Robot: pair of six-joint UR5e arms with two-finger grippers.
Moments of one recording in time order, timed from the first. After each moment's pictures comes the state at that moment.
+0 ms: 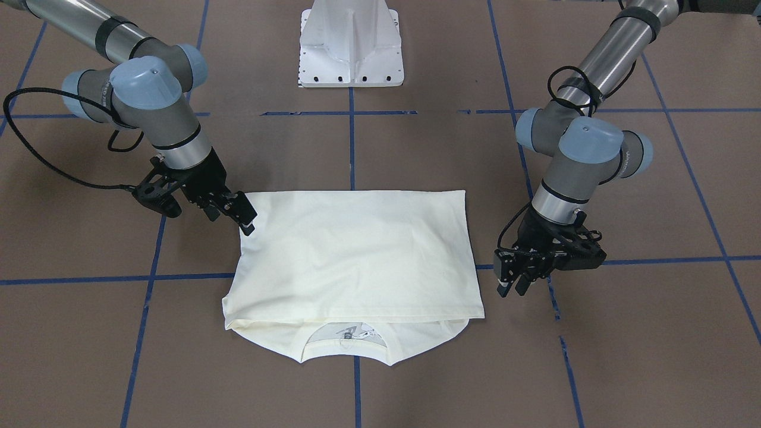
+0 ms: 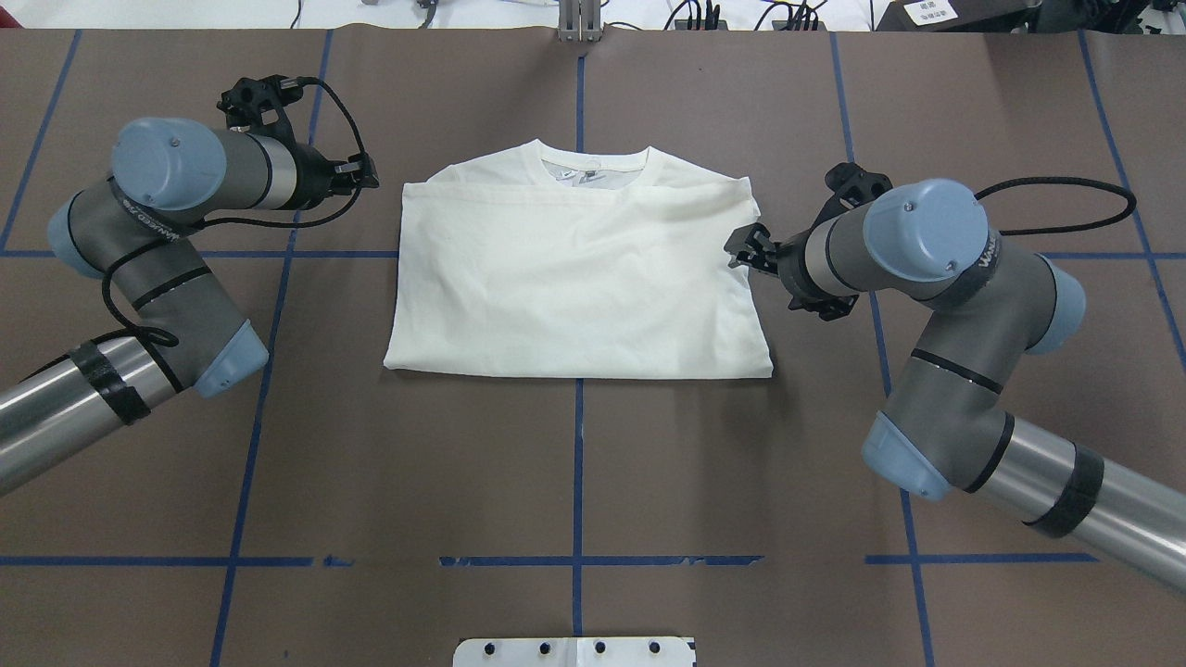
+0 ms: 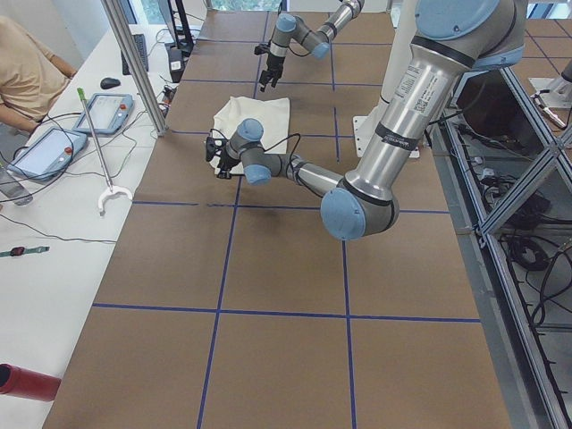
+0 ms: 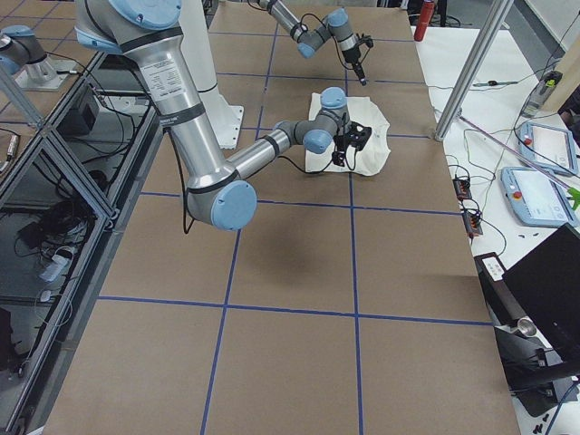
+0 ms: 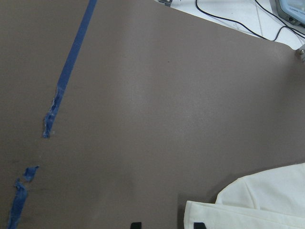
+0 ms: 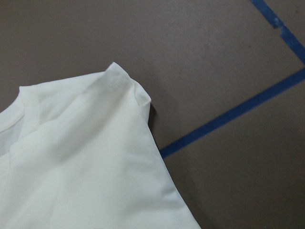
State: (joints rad) left arm -0.81 -2.07 -1.33 -2.42 -1.74 -1.30; right arm 0.64 -1.22 1.71 -1.12 1.79 1.76
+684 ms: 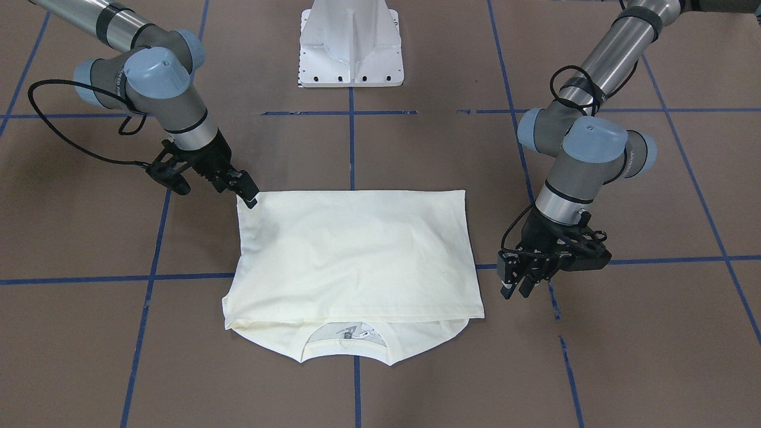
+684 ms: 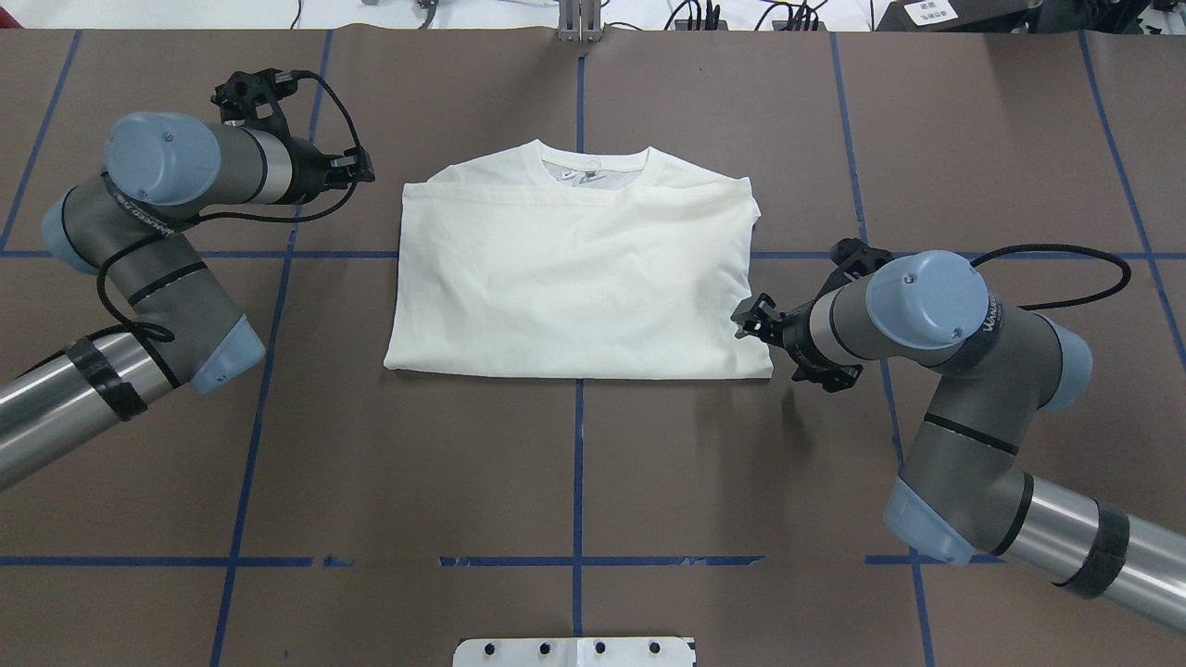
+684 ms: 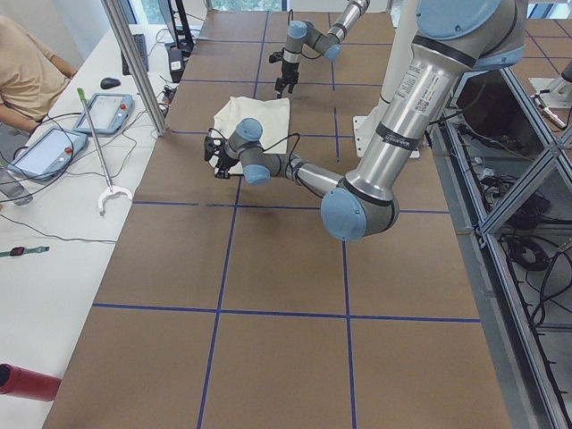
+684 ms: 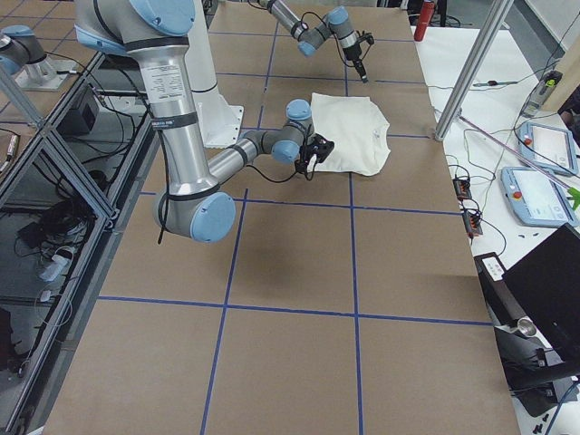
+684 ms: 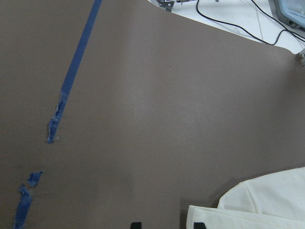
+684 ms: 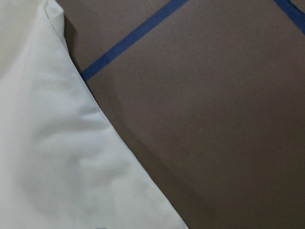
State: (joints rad) left arm -0.82 -2.07 -1.33 -2.42 -1.74 -1.30; right arm 0.57 -1.29 1.75 -1.12 1.84 1.83
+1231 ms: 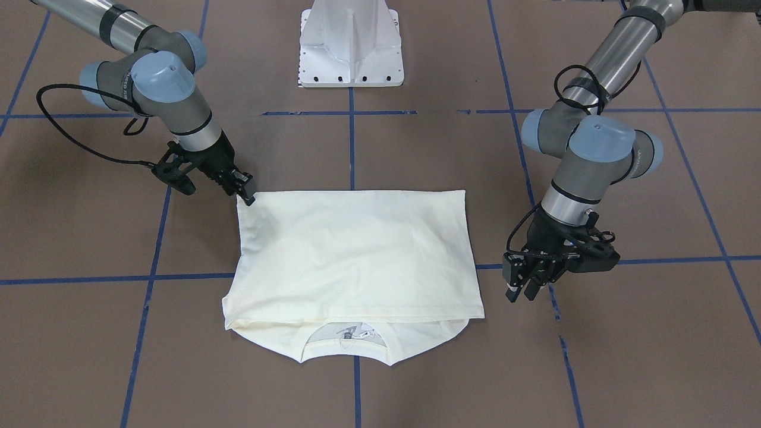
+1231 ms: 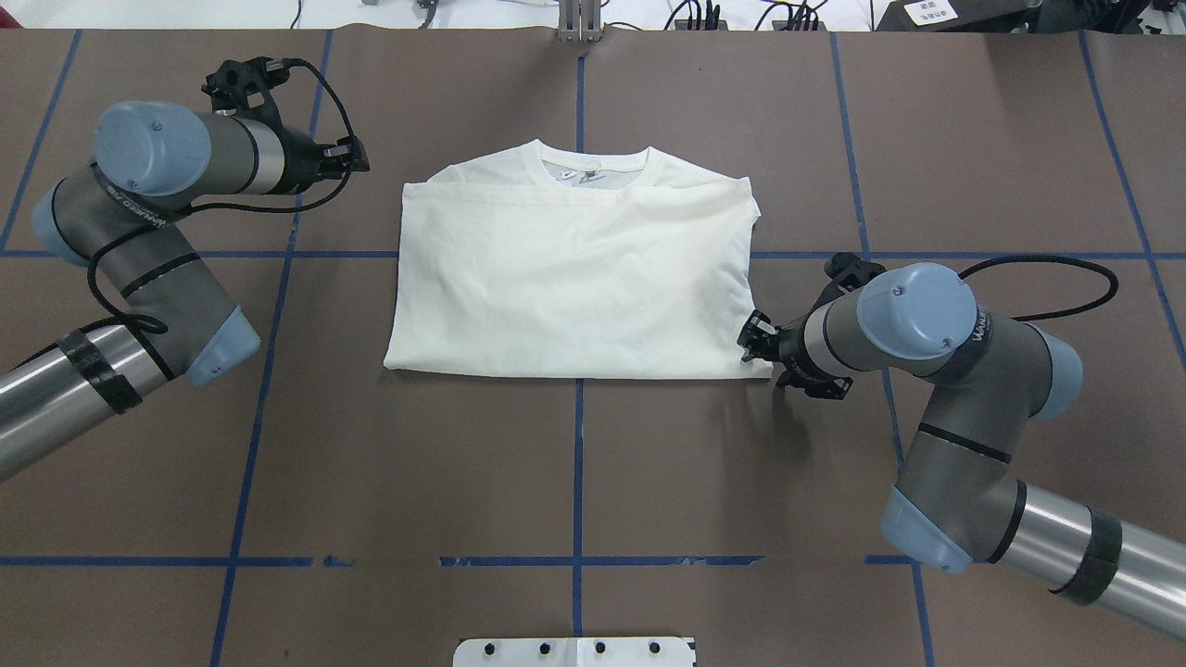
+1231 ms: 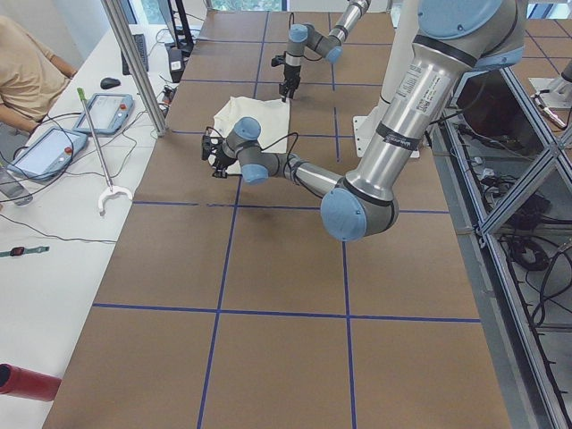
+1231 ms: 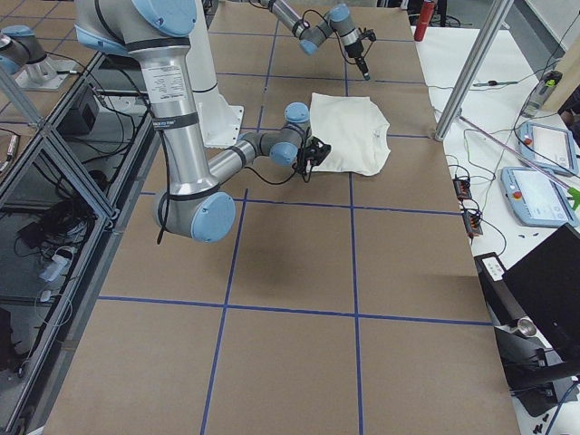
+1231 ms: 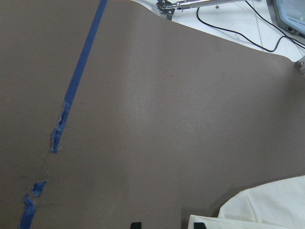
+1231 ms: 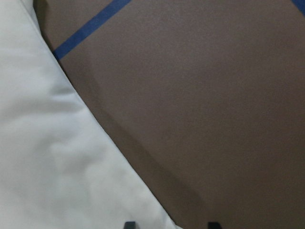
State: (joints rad) left arm -0.83 -2.07 -1.34 -2.42 -1.74 -1.30; right arm 0.55 -1.29 1.73 -1.12 1.84 1.84
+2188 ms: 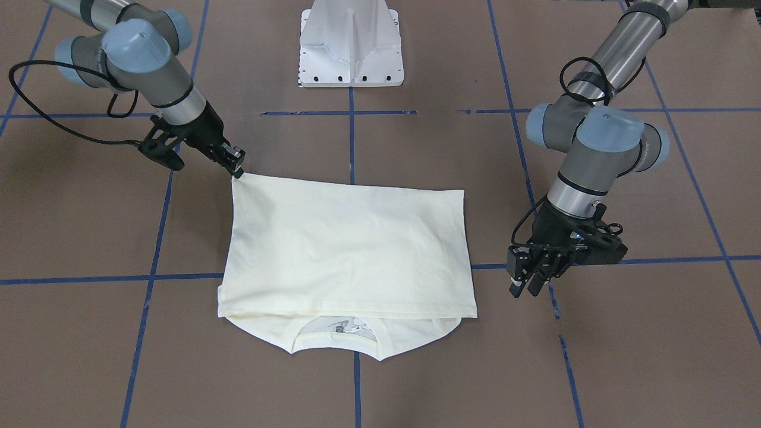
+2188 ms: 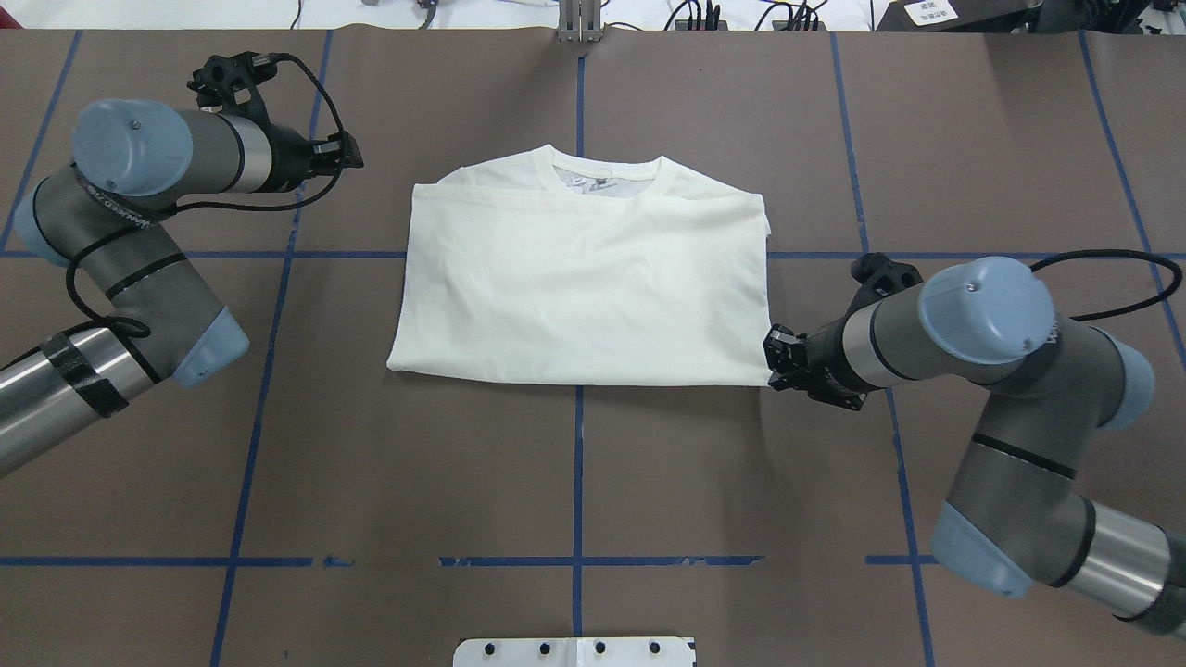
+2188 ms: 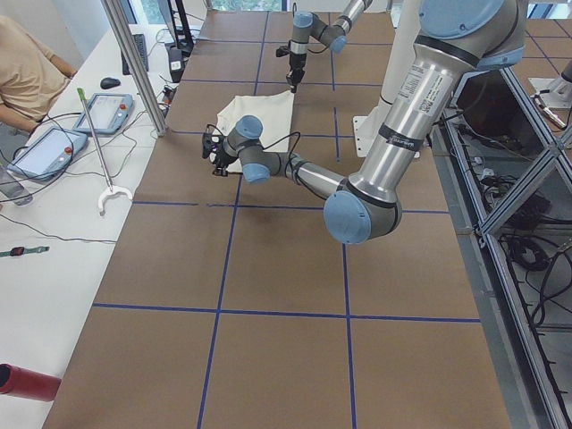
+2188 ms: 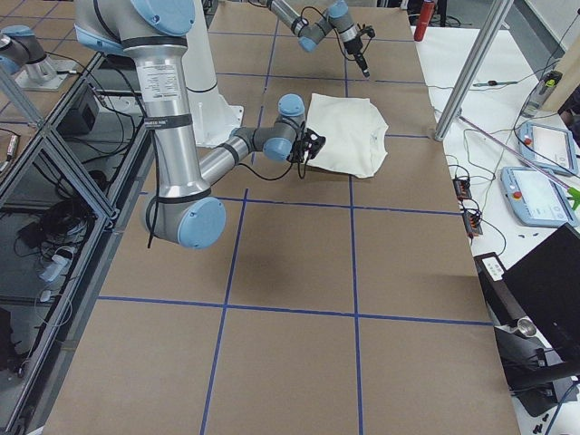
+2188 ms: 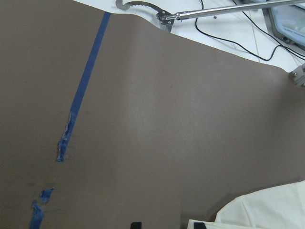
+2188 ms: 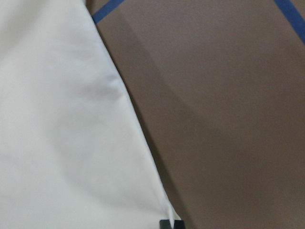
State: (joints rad) left arm -0.84 -2.04 -1.40 -2.42 -1.75 -1.30; right arm 0.56 -1.43 1.96 -1.12 1.94 1.82
